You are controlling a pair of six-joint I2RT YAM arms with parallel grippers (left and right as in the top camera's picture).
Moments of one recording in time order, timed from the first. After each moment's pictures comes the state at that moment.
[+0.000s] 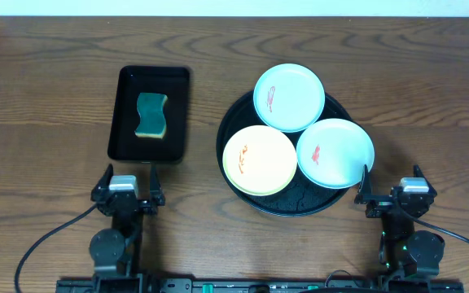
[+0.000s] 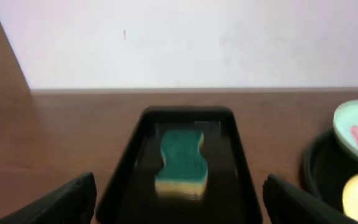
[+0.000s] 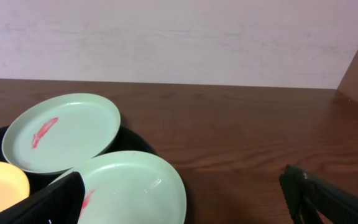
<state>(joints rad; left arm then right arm) 0.03 0.01 0.01 0.00 0.00 0.02 -0.05 0.01 0.01 -0.07 -0.02 -0.05</state>
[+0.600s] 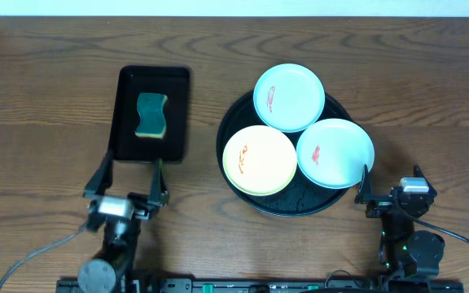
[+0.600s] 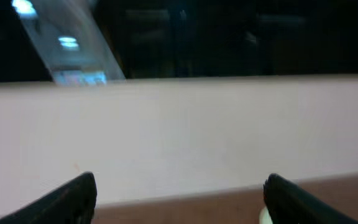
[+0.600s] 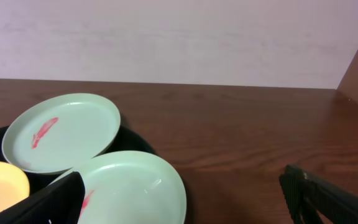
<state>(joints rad) 0.03 0.06 0.08 0.33 0.24 -0.06 -0.05 0.01 0.01 -0.07 -0.02 -0.05</state>
